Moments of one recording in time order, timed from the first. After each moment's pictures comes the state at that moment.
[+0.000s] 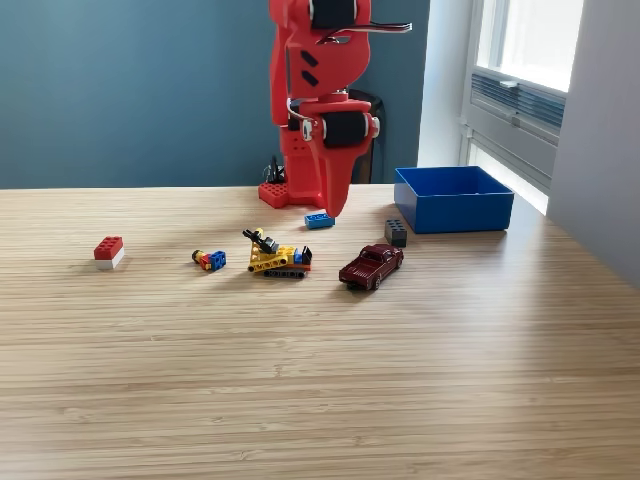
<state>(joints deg) -9.1 87.3 84.6 78.2 -3.6</state>
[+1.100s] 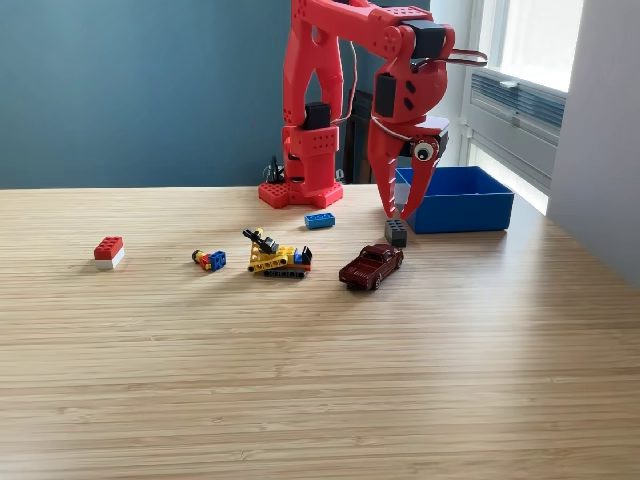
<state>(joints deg) -30.4 87.5 94.1 78.1 -28.7</state>
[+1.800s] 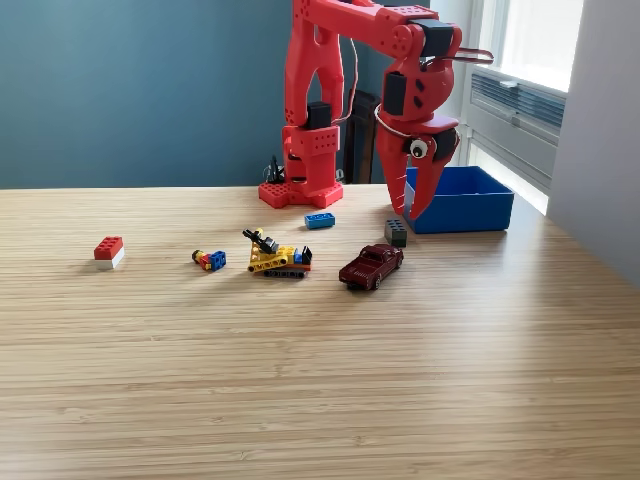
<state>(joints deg) -32.7 87.5 94.1 78.1 -1.6</state>
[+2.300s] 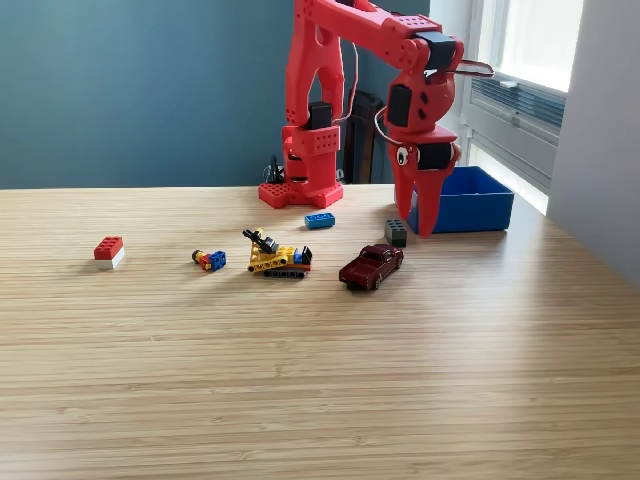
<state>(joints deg) -36.4 87.5 100.7 74.1 25.0</state>
